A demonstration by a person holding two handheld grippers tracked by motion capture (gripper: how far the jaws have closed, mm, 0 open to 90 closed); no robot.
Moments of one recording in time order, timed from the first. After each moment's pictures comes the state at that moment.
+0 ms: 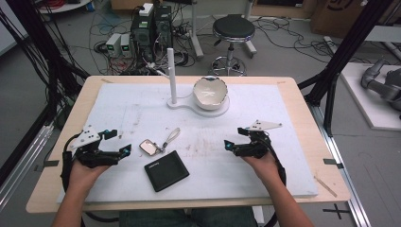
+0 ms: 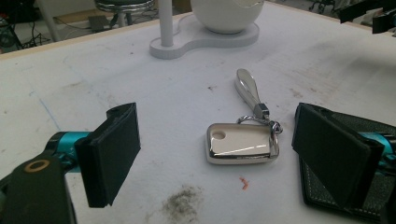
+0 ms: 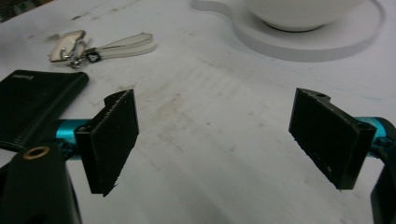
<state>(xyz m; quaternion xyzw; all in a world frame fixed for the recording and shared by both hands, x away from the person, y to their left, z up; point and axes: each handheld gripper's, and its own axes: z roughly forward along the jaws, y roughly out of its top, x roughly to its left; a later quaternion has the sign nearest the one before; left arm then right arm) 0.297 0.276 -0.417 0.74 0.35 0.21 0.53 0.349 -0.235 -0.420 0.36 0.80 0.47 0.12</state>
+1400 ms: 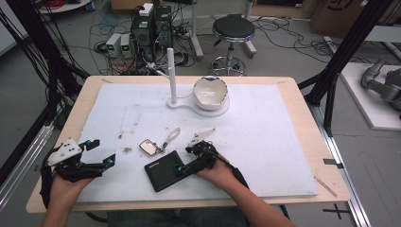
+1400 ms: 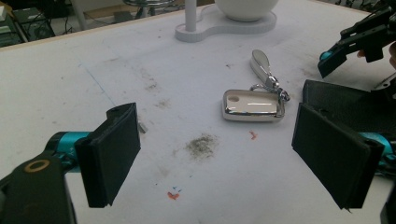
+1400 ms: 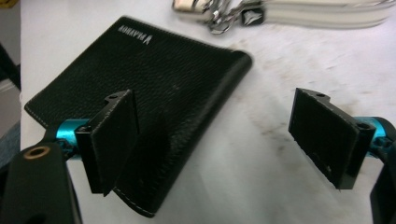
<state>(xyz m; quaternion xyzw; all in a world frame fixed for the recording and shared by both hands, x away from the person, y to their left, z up) 0.258 0.305 -0.417 0.74 0.38 0.24 0.51 0.337 -0.087 -0.449 0.23 0.89 0.40 -0.01</state>
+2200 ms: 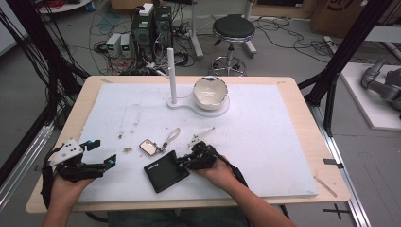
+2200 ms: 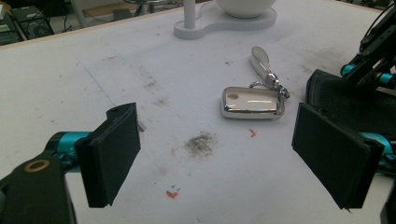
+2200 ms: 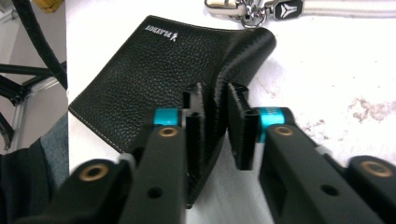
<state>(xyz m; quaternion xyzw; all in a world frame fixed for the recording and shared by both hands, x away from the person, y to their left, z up) 0.259 0.303 -0.418 0.74 0.37 0.24 0.51 0.336 -0.089 -0.445 0.22 0.88 0.41 -0.06</state>
